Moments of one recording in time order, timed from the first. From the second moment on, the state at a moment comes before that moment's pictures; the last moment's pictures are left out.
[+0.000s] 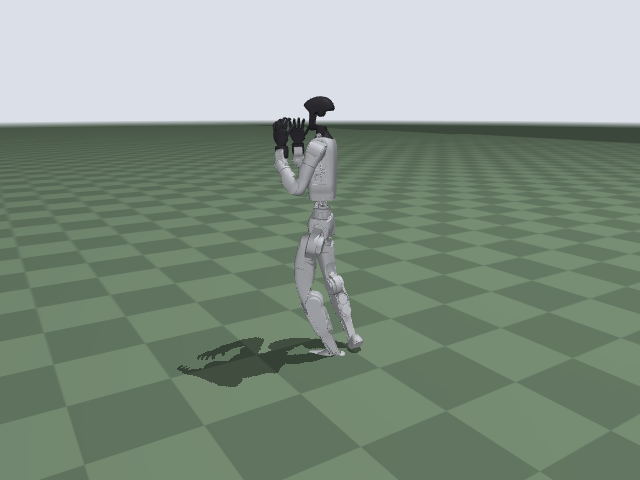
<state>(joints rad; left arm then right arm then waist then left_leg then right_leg) -0.45 0.18 -0.36 -0.56 -0.02 -0.56 0.18 -0.30 -0.47 0.23 -0.83 0.05 -0.56 -0.24 0.06 0.18 0.13 0.05 0.06 0.13 0.41 -0.51 -0.15 0.33 -0.06 -0.86 0.28 0.52 0.09</state>
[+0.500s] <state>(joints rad) -0.46 0.17 -0.41 -0.56 -0.04 -0.60 0.23 -0.31 -0.47 0.24 -0.82 0.13 -0.60 -0.27 0.04 0.18 0.09 -0.05 0.03 0.11 0.37 -0.47 -0.14 0.19 -0.11 -0.84 0.36 0.52 0.10</state>
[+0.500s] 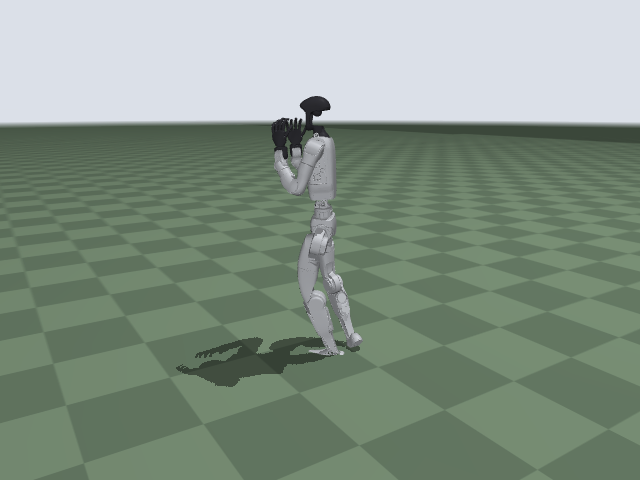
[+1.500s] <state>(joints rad) -0.48 0.16 -0.42 -0.61 0.03 -0.50 0.03 -0.41 -0.52 0.22 -0.81 0.12 -0.48 -0.04 0.03 0.16 0.04 -0.39 -0.02 0.17 0.47 -0.43 -0.10 -0.28 -0.28 -0.66 0.63 0.52 0.11</state>
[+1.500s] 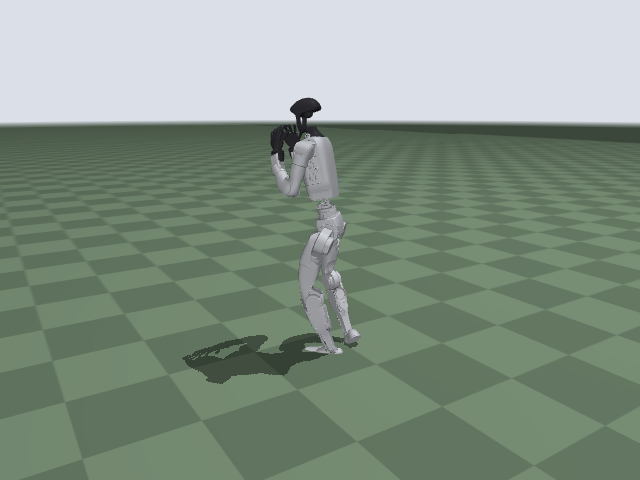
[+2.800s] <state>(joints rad) -0.13 0.34 -0.25 -0.06 0.09 -0.40 0.21 -0.14 -0.50 0.25 -0.32 0.10 -0.46 -0.23 0.02 0.17 0.08 -0.65 0.05 0.17 0.75 -0.49 -0.11 -0.50 -0.23 -0.58 0.65 0.35 0.00</state>
